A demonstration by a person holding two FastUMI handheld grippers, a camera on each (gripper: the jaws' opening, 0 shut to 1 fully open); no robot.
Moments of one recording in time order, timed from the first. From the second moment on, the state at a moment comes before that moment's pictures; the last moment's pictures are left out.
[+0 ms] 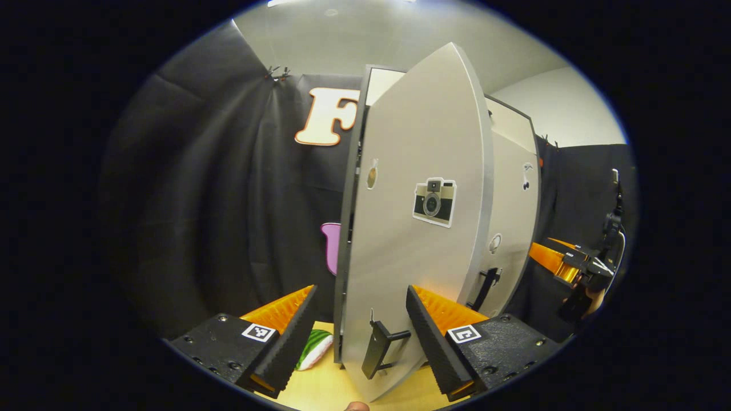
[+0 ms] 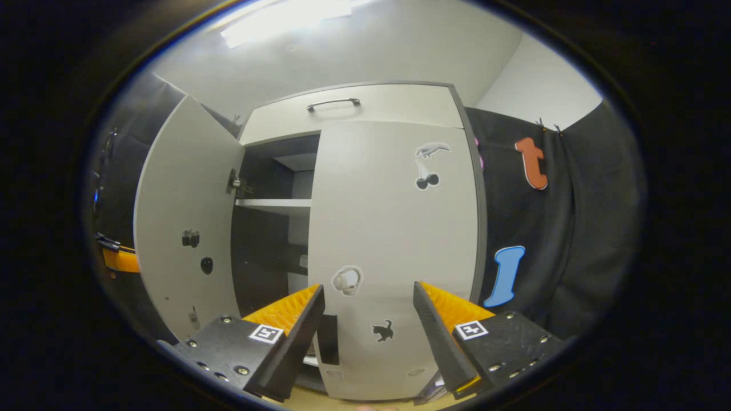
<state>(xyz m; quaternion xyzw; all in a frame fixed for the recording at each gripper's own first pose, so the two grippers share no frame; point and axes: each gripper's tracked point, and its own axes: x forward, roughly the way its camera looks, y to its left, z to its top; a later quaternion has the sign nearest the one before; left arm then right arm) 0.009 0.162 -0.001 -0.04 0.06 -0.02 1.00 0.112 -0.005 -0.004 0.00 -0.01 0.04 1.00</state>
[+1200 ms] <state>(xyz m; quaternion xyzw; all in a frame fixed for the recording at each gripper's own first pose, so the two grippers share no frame) 0.096 0.059 -0.019 -0.04 0.05 -0.12 0.99 0.083 -0.078 -0.007 -0.02 0.01 -0.03 1.00</state>
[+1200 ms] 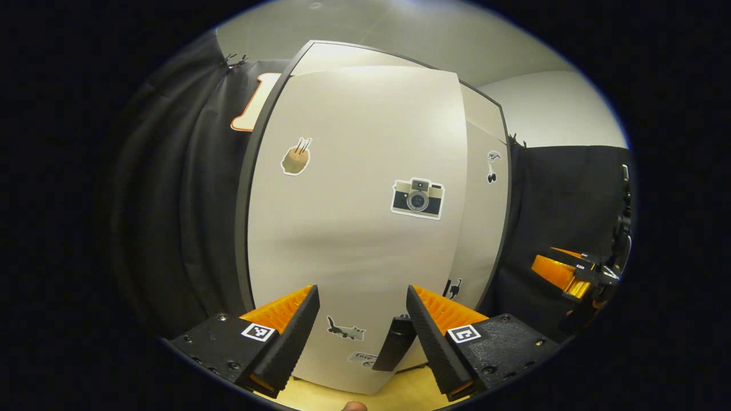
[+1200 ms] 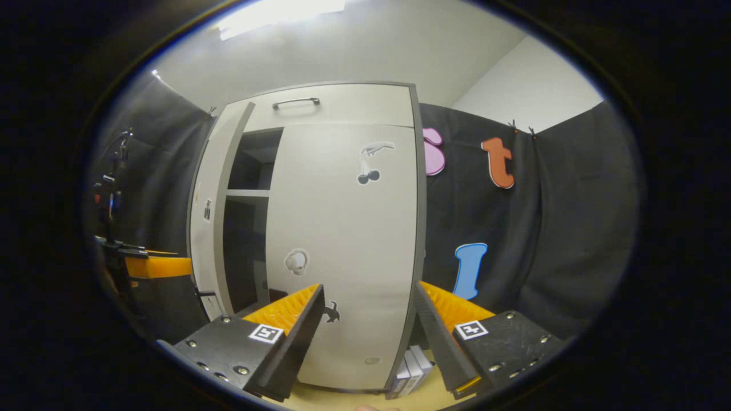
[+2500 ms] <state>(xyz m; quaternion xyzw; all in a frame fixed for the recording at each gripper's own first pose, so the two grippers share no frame) 0.080 0.076 0.028 0.02 -0.01 -0.02 1.00 0.044 -0.072 0.020 0.01 0.00 -0.03 1.00</state>
